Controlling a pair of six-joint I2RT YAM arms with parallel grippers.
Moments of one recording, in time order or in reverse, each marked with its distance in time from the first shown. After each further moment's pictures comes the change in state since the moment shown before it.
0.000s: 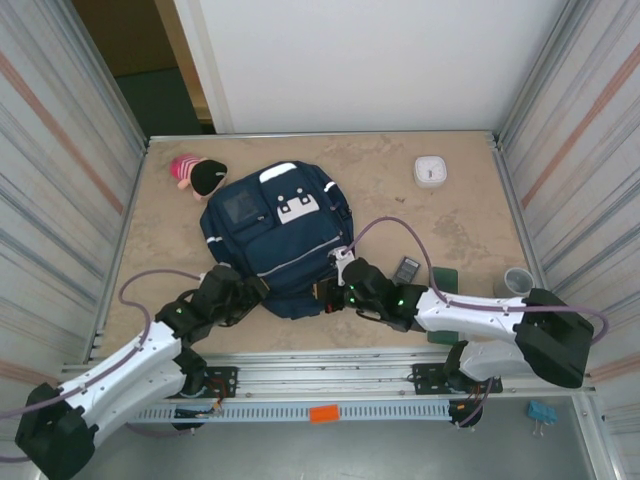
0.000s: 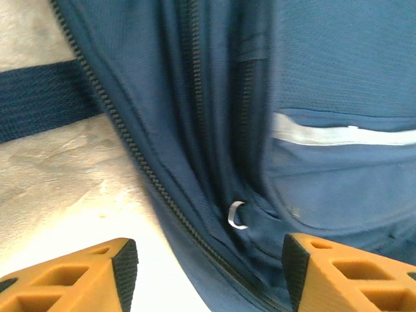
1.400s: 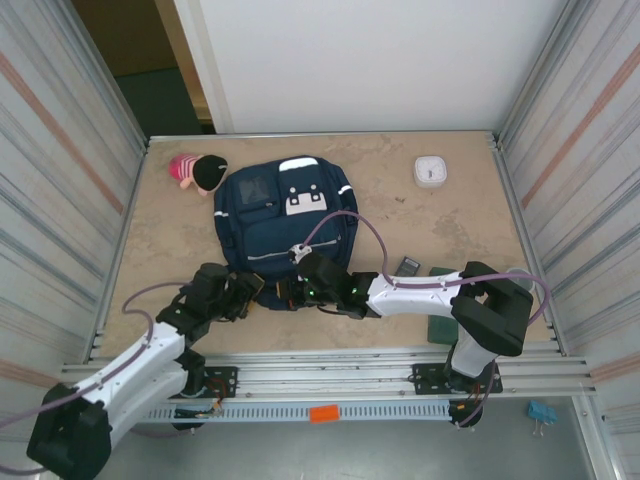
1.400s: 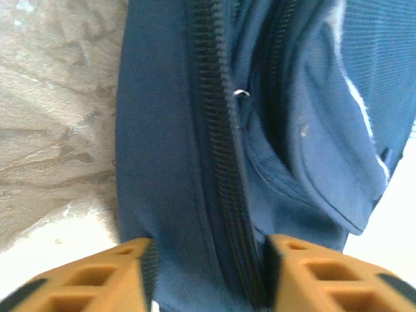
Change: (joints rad) left arm 0.167 0.045 -0.086 0.224 0.203 -0.156; right arm 0.051 0.333 0.277 0.019 -0.045 0.077
